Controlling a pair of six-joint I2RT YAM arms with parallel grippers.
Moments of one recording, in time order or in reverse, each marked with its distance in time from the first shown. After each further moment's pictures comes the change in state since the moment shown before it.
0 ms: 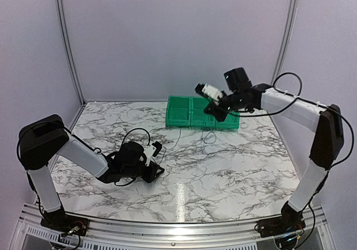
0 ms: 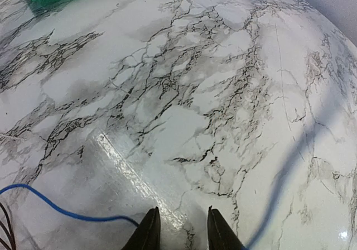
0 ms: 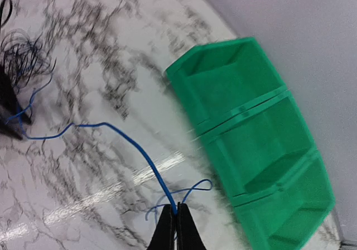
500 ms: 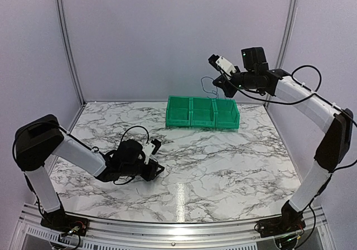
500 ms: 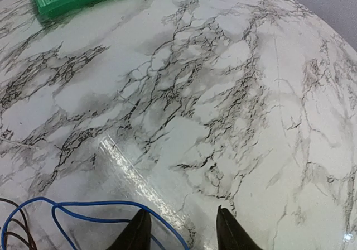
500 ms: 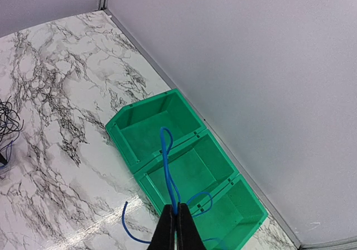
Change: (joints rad) left arm 0.000 -0.031 -0.001 -0.011 -0.017 0.009; right arm -0.101 -0.086 0.201 0.023 0.003 0.023
